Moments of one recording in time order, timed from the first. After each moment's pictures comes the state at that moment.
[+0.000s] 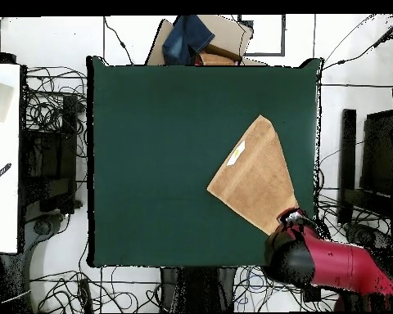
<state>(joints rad) -0.61 -0.90 -0.07 1.90 -0.70 0.29 2.58</state>
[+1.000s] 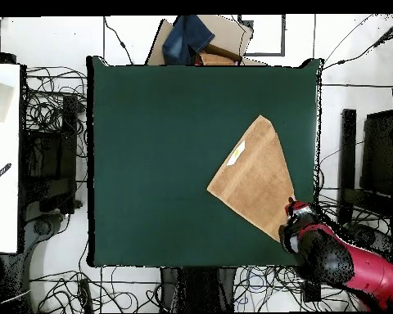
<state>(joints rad) -1.12 -0.84 0.44 2.07 -0.52 0.22 2.58</state>
